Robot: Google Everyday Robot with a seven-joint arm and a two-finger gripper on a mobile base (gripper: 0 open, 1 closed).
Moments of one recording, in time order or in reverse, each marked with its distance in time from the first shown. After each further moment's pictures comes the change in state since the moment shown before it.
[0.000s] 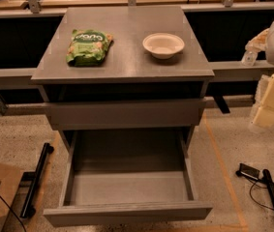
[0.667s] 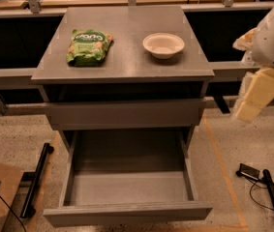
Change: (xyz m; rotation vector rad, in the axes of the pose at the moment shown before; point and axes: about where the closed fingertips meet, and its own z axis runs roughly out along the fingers) arm -0.019 -0.013 0.015 0.013 -0.076 0.002
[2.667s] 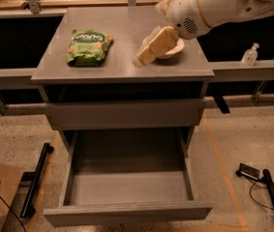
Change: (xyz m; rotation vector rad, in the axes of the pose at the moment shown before) arm -0.202 -0.092 0.050 0.031 -0.663 0.042
